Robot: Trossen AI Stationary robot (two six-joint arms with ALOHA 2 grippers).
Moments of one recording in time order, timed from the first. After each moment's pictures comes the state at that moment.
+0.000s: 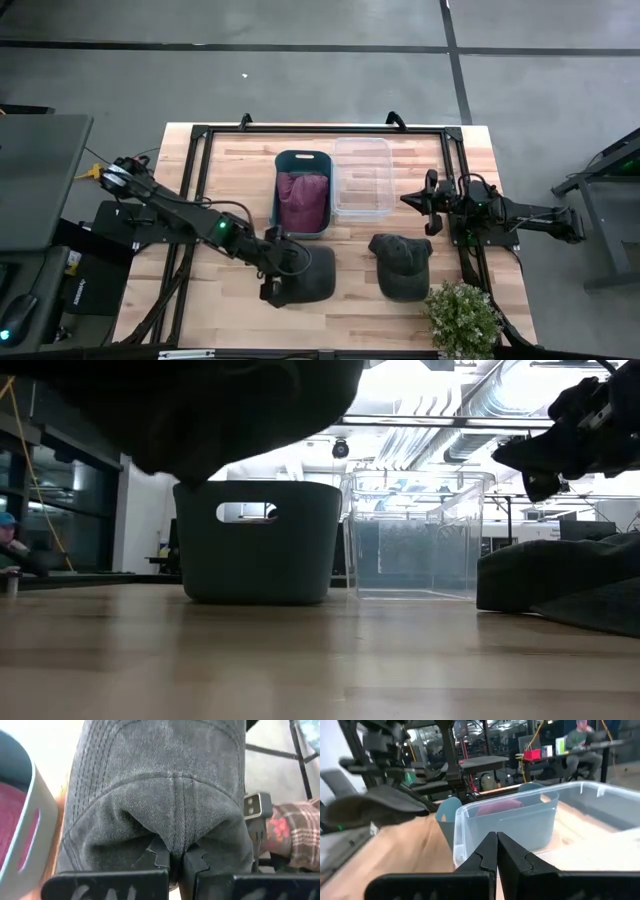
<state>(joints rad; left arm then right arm) -0.46 1.47 1.20 -0.55 -0.12 -0.53 -0.15 0.05 0.01 0.05 -0.03 0.18</state>
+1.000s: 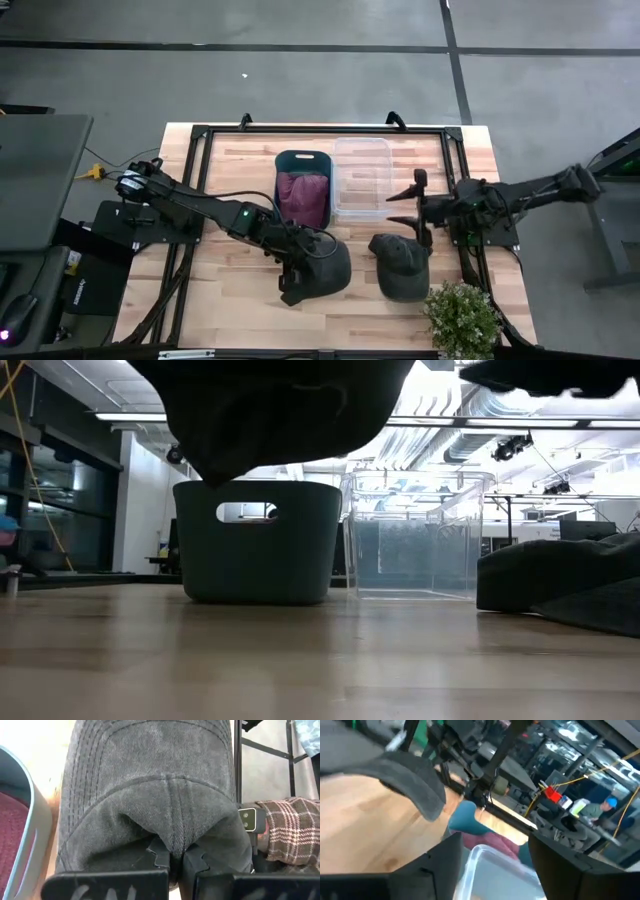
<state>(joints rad) -0.33 1.61 1.39 -0.68 0.05 -0.53 0.17 0.66 0.44 0.11 0.14 -0.53</state>
